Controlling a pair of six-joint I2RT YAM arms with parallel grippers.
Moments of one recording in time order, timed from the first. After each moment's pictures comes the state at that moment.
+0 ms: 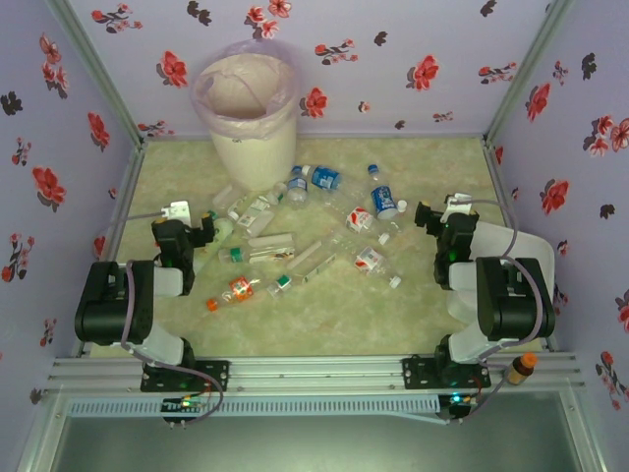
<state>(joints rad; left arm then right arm) -0.02 1.54 0.38 0.81 -0.19 0.01 -0.01 1.54 0.40 0.87 0.12 0.09</state>
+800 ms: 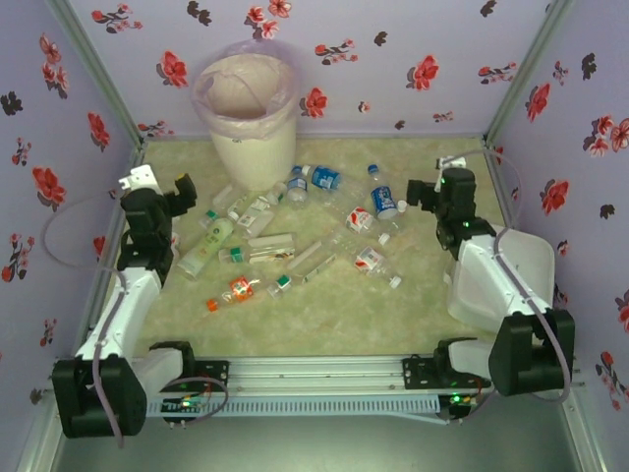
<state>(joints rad) -0.02 1.03 0.74 0.04 -0.22 -0.25 0.15 1.25 0.93 -0.22 0.18 0.11</state>
